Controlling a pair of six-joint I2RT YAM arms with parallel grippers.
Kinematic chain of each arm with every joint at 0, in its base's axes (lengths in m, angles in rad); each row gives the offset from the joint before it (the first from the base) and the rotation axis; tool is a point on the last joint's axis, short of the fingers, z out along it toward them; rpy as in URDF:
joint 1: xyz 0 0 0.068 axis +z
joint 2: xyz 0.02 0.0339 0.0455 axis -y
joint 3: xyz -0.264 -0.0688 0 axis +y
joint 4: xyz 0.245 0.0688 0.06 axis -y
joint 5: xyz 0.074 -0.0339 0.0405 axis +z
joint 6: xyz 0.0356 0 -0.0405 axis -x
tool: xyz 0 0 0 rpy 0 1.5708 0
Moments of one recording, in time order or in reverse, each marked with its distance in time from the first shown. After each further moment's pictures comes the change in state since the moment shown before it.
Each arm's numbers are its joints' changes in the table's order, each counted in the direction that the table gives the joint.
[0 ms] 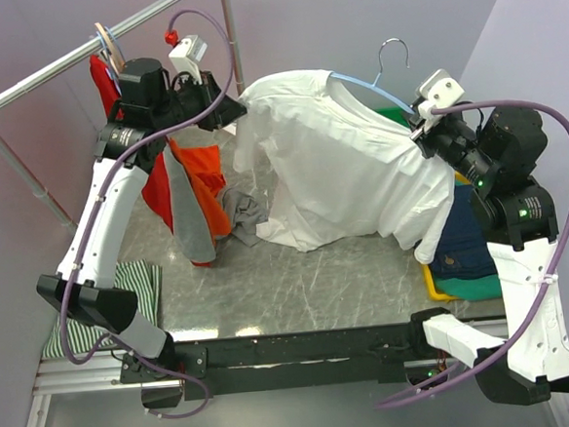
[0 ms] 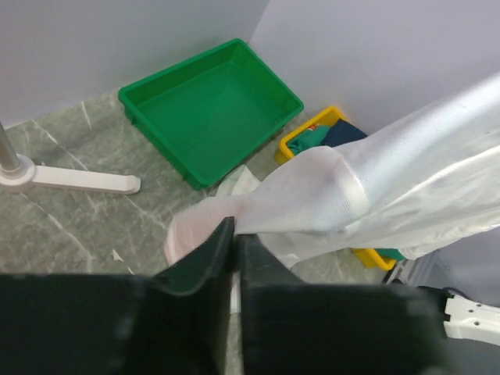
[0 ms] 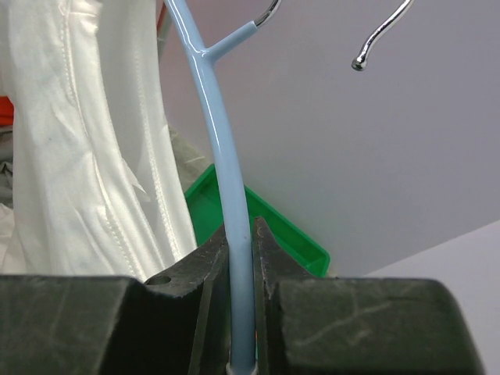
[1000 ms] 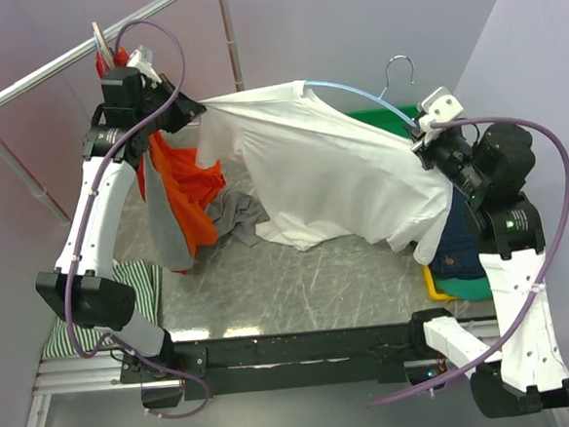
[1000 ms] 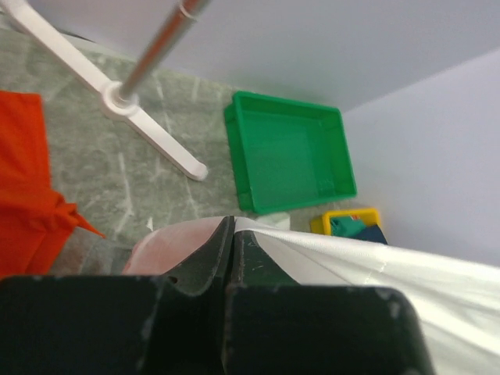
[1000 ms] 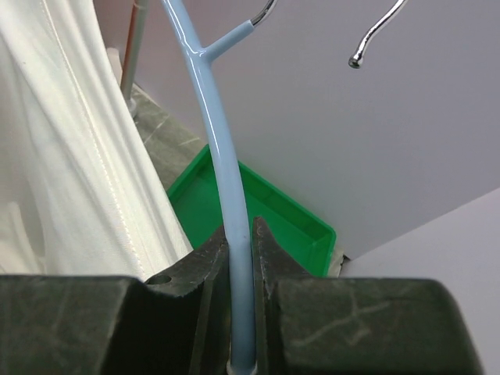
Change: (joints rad) left arm 0.171 -0.007 0.092 -0.024 0.295 0.341; right arm -0.072 0.085 0.209 0.110 -0.010 -0.032
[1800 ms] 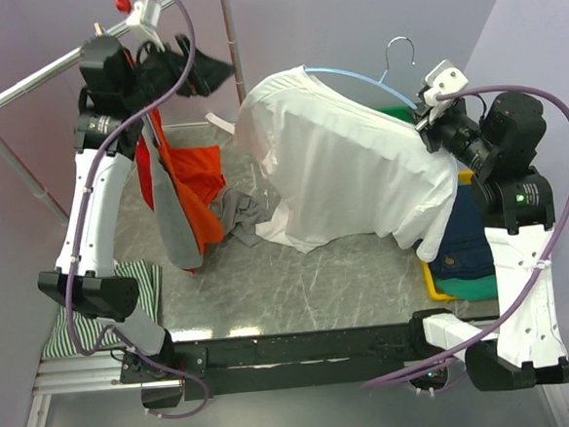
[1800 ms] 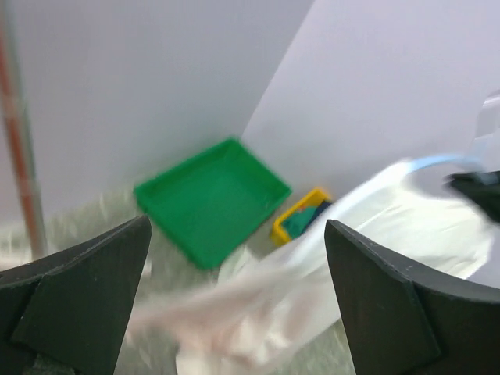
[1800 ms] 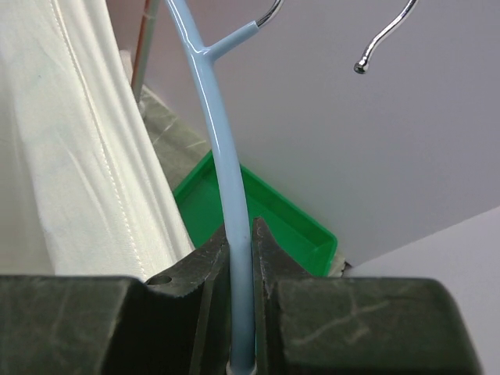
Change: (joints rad) left arm -0.036 -0.044 -0.155 0.228 -0.375 -0.196; right arm -0.042 -0.133 -0.227 -0.124 0.093 0.011
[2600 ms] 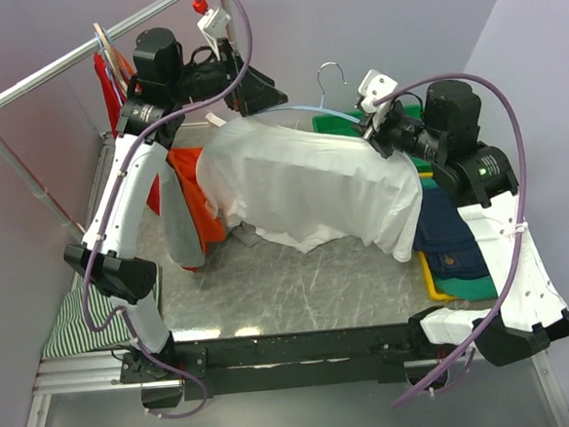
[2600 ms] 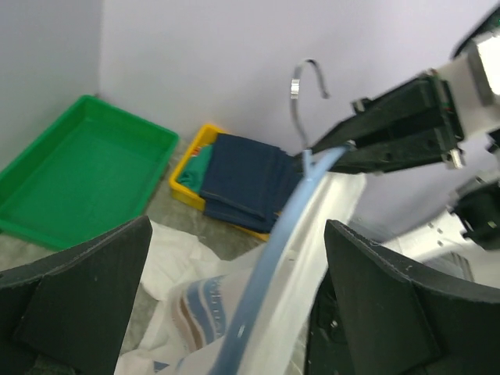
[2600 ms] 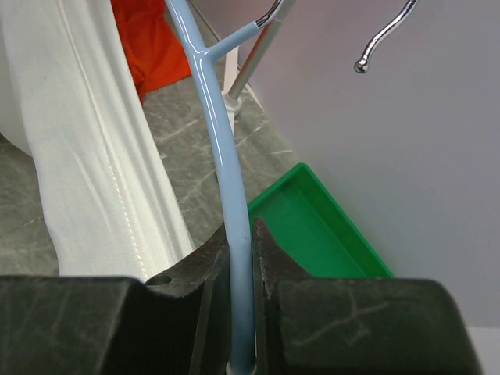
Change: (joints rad) left arm -0.186 -0.174 -0.236 -0.038 -0.291 -0.053; right arm 0.300 -0.152 -0.079 -0.113 -0.048 0.056
